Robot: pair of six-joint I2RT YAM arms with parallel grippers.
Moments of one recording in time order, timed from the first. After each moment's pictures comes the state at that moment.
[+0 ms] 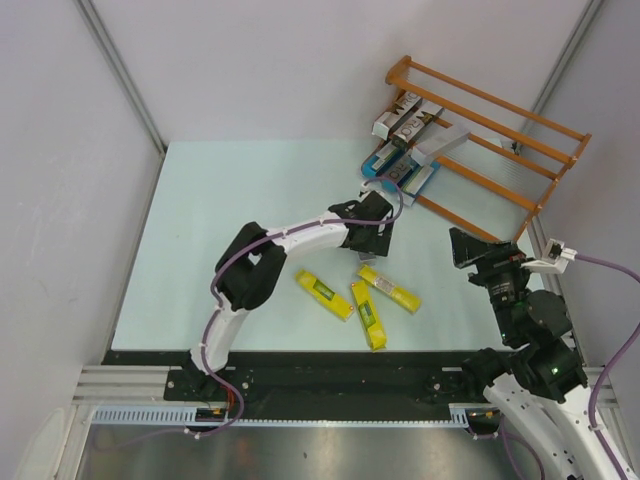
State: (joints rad) left arm -0.85 2.21 1.73 -0.54 -0.21 -0.53; right arm 0.50 0.25 0.63 -0.26 0.37 0.83
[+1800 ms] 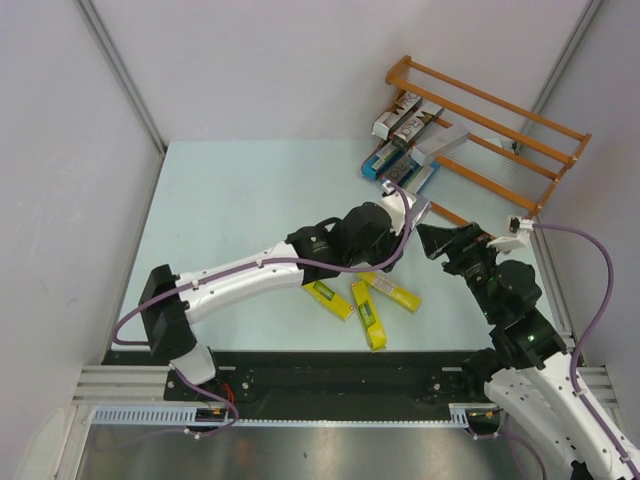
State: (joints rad) left arm -1.09 1.65 1.50 -0.41 -0.20 -0.27; right arm 0.50 0.46 0.63 -0.18 0.21 0.85
